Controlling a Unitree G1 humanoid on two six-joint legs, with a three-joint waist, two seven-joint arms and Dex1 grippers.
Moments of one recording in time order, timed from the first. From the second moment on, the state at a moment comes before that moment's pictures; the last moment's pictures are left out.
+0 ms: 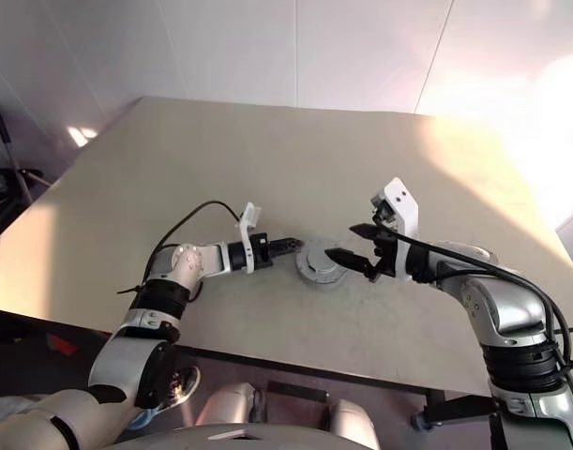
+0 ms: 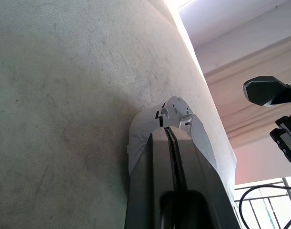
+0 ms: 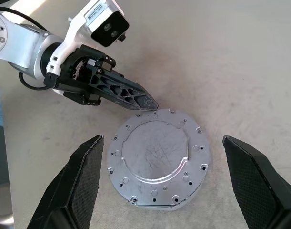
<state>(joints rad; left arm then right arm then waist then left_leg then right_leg) -0.66 0.07 0.10 0.57 -0.57 0.95 -0.76 -0.26 -0.67 -0.07 -0.33 0.55 0.90 0.78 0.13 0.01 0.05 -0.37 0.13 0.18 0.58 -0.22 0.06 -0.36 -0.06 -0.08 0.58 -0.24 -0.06</state>
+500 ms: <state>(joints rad) -0.68 0.06 0.17 0.59 -0.66 1.04 -0.76 -0.26 -0.66 -0.07 -0.33 0.55 0.90 0.76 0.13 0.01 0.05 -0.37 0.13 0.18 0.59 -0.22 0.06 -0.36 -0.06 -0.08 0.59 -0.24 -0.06</state>
